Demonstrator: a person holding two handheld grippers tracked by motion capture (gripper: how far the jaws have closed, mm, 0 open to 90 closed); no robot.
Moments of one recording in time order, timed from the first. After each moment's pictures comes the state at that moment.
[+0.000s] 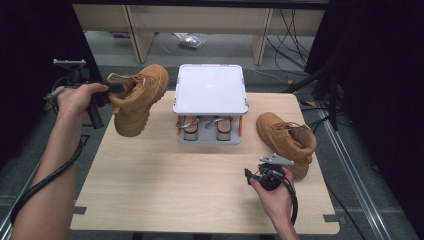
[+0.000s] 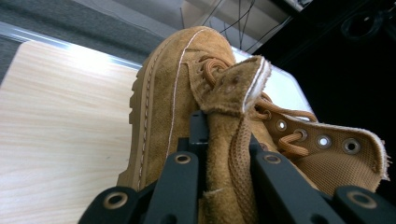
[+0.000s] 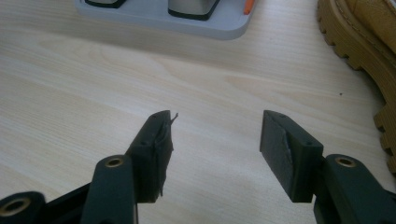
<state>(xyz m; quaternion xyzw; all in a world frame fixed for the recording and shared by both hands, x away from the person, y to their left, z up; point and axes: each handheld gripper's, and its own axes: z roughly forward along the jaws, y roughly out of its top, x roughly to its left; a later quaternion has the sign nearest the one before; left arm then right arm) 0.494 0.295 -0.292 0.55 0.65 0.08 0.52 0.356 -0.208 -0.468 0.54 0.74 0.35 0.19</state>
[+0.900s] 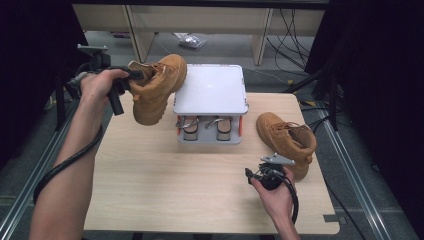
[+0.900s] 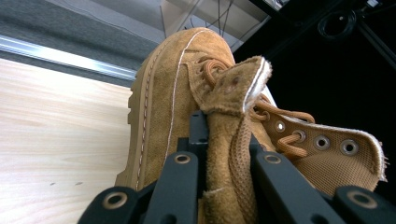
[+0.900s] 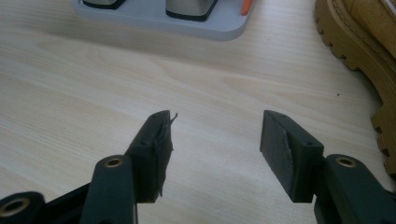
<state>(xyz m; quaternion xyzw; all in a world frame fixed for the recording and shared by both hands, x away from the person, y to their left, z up) 0.525 0.245 -0.273 0.57 0.63 0.06 0.53 0.355 -0.208 -0.466 0.55 0.73 0.36 0.18</state>
